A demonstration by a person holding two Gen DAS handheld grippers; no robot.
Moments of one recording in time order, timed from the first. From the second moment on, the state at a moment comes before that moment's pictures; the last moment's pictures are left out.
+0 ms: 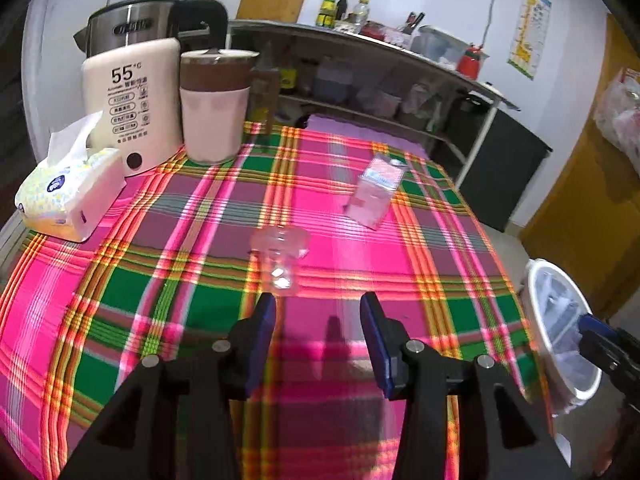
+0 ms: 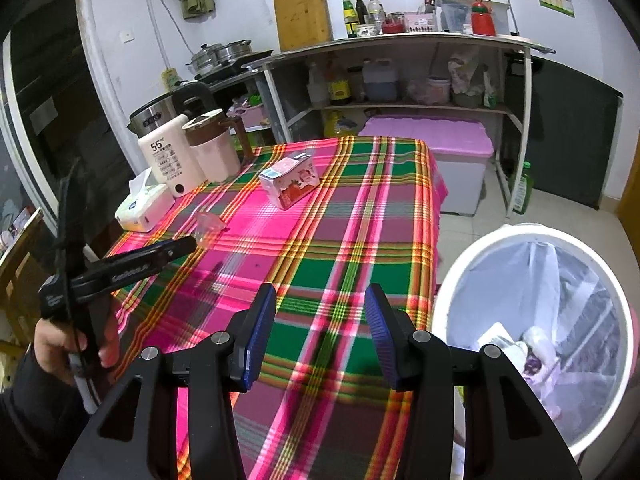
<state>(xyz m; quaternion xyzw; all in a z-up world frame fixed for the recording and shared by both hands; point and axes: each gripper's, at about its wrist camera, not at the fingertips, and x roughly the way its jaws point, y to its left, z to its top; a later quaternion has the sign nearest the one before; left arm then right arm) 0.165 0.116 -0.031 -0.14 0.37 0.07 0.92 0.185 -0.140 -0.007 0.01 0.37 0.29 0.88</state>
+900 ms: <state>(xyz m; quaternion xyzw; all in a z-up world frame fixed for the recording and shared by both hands) 0.185 0.142 -0.047 -0.17 0.37 0.05 0.91 0.257 -0.042 -0.014 0.01 0.39 0.29 0.87</state>
